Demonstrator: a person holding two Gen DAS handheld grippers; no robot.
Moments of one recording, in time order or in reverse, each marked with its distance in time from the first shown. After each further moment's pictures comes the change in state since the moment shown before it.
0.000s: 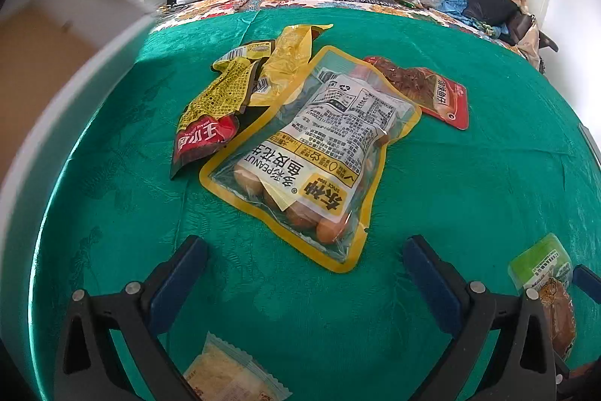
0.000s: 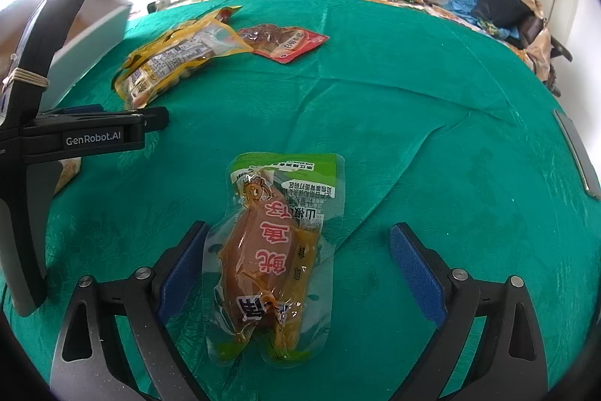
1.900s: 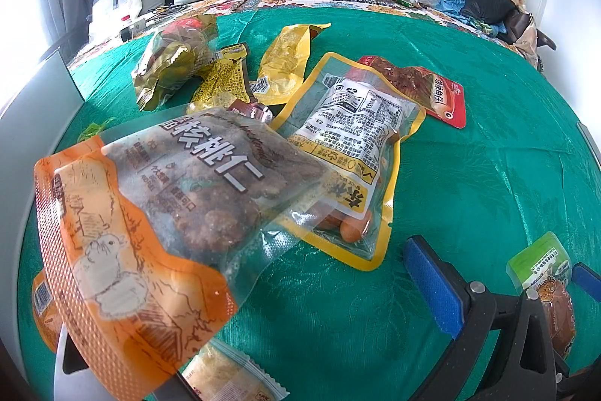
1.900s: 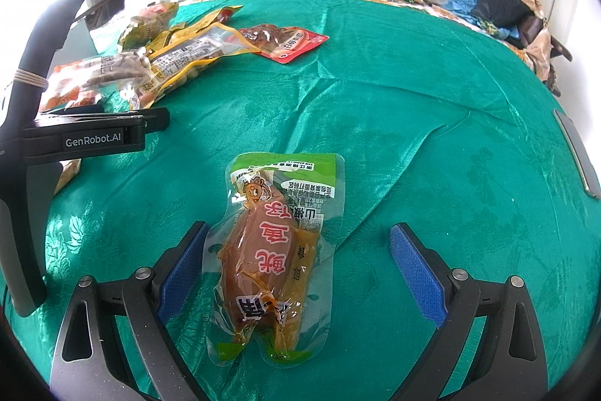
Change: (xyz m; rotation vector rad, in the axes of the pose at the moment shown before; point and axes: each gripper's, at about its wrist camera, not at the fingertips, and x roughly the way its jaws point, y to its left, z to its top) left arm 0.000 -0.004 0.002 0.003 -0.001 -0.003; right arm -0.001 0.000 0.000 0.000 0.000 -0.001
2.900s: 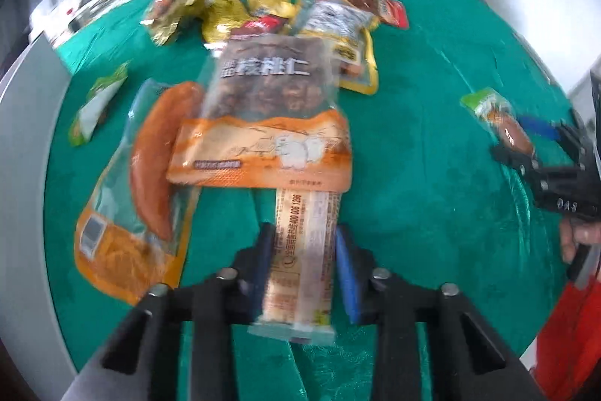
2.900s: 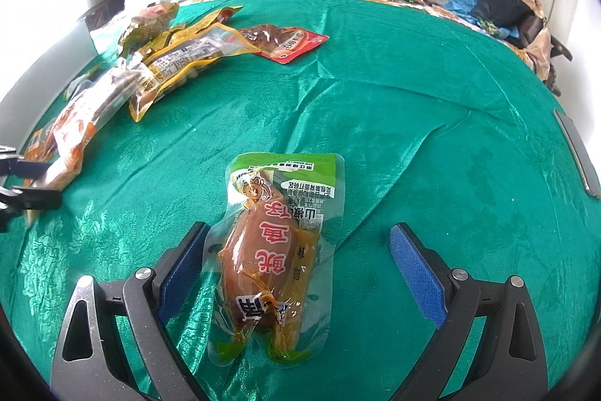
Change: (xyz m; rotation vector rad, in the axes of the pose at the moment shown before) left arm -0.068 0.071 -0.055 0.180 0.219 -0.192; right arm -0.001 -0.001 -0.001 0.002 0.001 0.005
